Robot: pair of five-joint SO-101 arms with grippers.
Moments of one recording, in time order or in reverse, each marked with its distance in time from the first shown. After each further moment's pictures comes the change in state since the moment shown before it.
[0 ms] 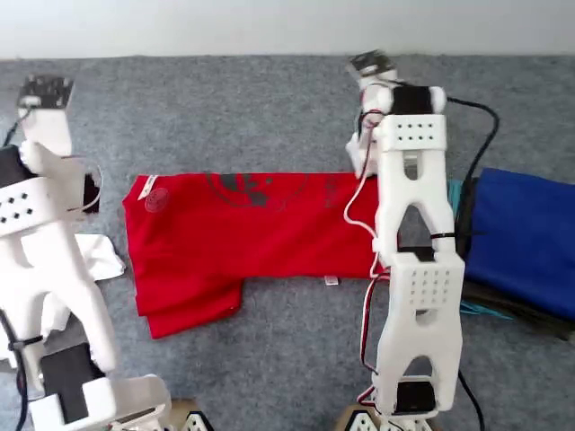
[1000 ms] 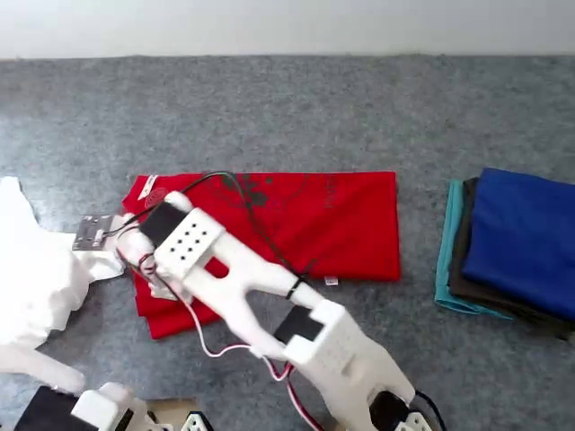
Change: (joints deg) left arm -45.2 -6.7 -1.1 0.0 -11.9; right arm -50.3 1.3 7.6 -6.0 8.3
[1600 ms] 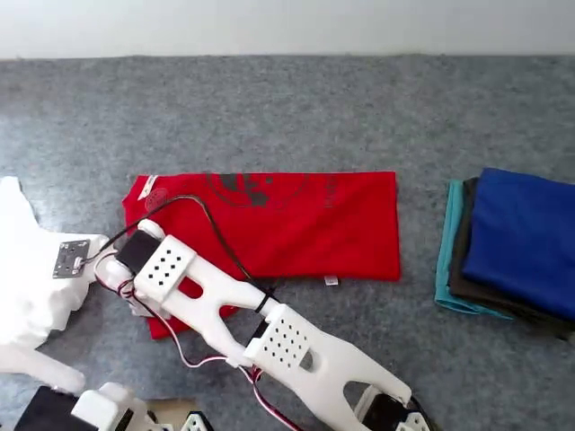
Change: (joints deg) left arm 0.0 0.0 0.0 0.0 0.0; right arm -4.6 25.1 -30.5 5.8 0.1
